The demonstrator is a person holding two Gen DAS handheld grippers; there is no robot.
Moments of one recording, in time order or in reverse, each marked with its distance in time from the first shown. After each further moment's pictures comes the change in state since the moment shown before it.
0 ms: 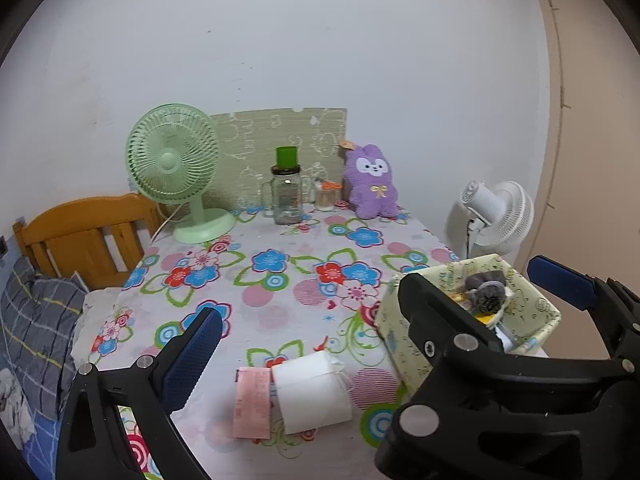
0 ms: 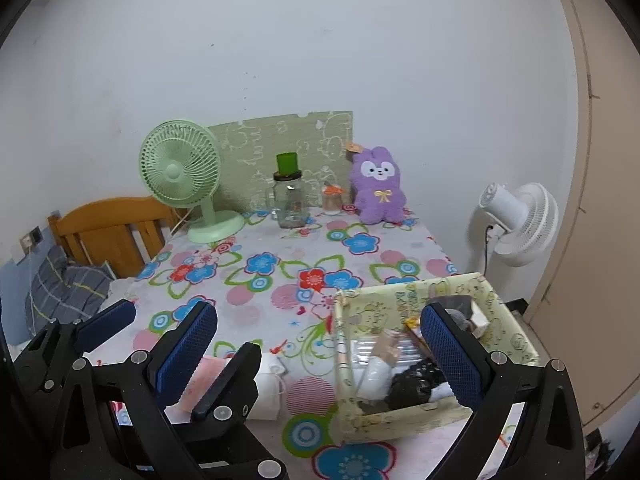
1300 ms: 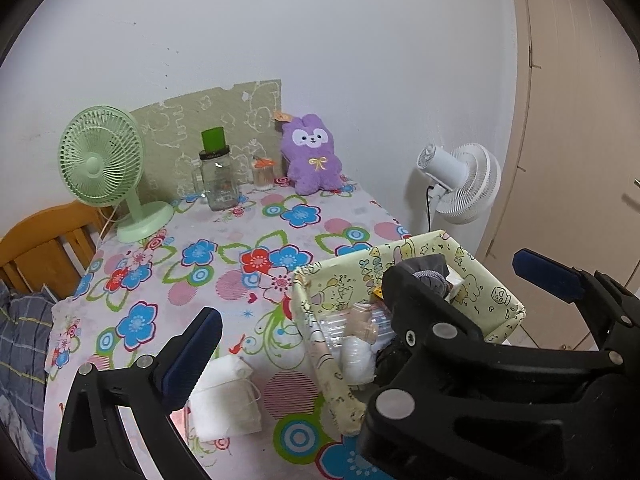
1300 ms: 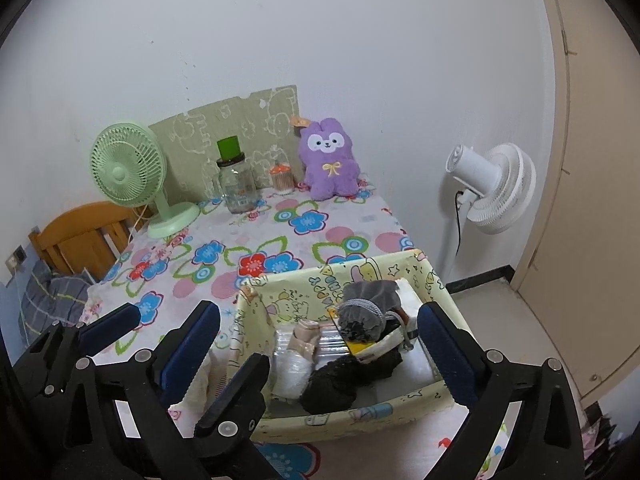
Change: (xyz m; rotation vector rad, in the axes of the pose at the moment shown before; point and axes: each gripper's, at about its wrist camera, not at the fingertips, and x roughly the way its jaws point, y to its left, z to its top) left arm 0.033 -0.088 0.014 0.094 0.115 -0.104; right arm 0.016 -0.094 0.001 0.098 0.079 -0.064
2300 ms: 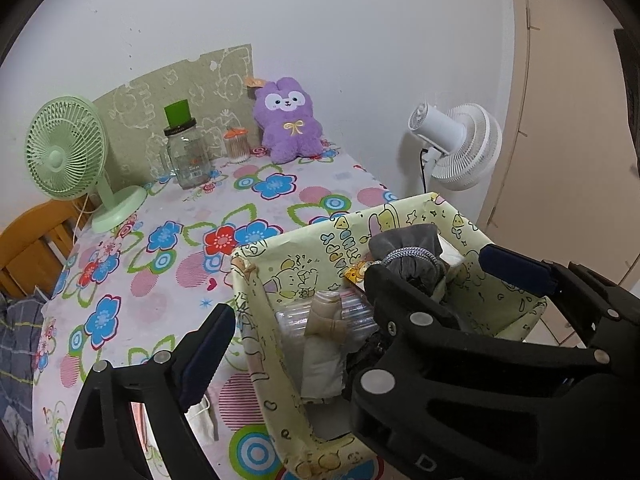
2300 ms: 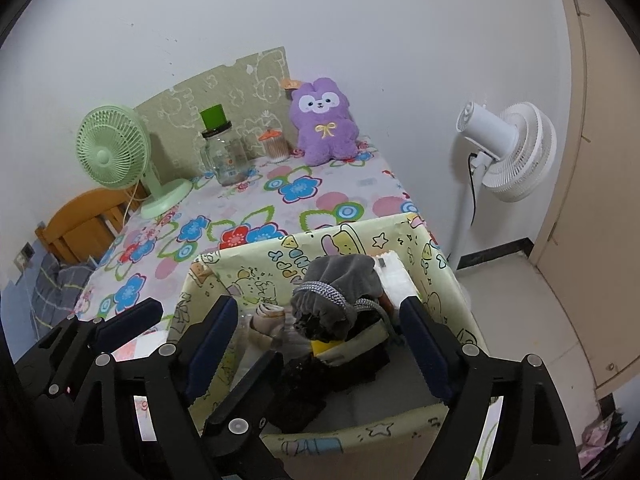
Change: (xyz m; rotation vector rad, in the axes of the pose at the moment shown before) left arm 0.057 -0.043 -0.002 0.050 0.115 0.003; right arm 0.060 -0.049 -0.012 0.035 0.122 0.074
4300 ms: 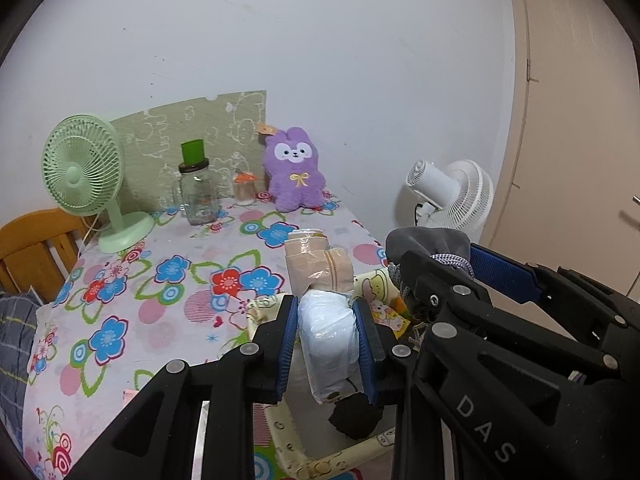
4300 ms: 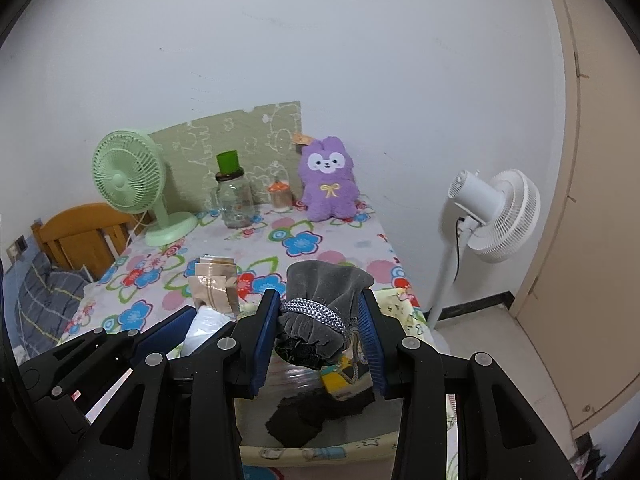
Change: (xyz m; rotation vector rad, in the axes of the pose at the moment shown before) left arm -0.031 0.009 0.018 -0.065 -0.148 -0.034; right arm -0.049 0.022 0.026 -0.088 -0.150 -0.057
